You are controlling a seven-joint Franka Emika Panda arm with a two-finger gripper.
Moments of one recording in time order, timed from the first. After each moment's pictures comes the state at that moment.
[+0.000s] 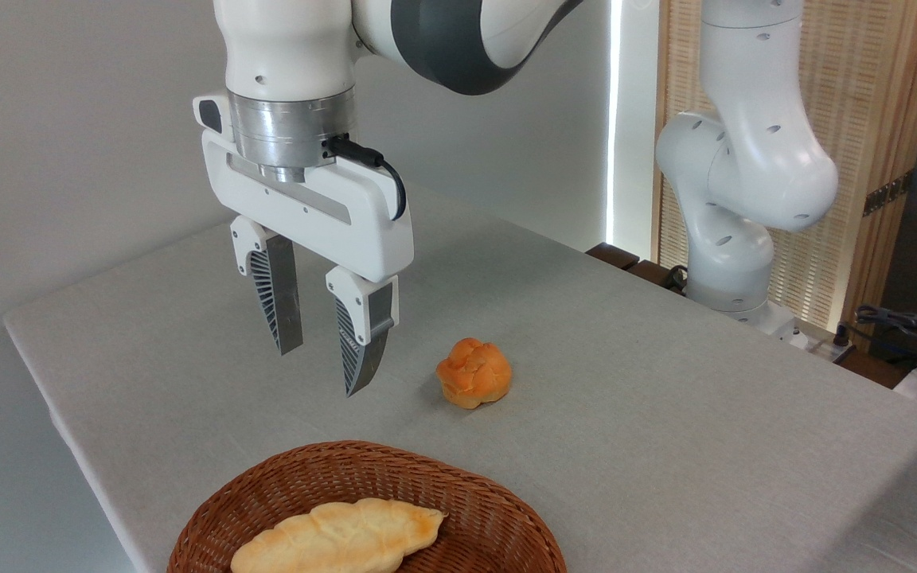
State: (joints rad) arm -0.19 0.05 0.21 -1.69 -0.11 1.86 0.65
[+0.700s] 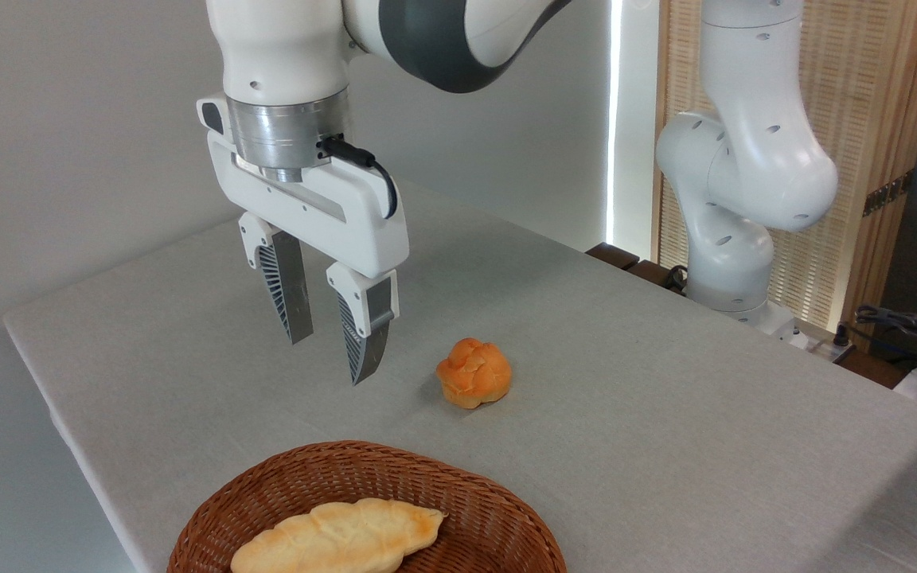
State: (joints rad) arm -0.19 0.05 0.18 -1.69 -0.11 1.81 0.66
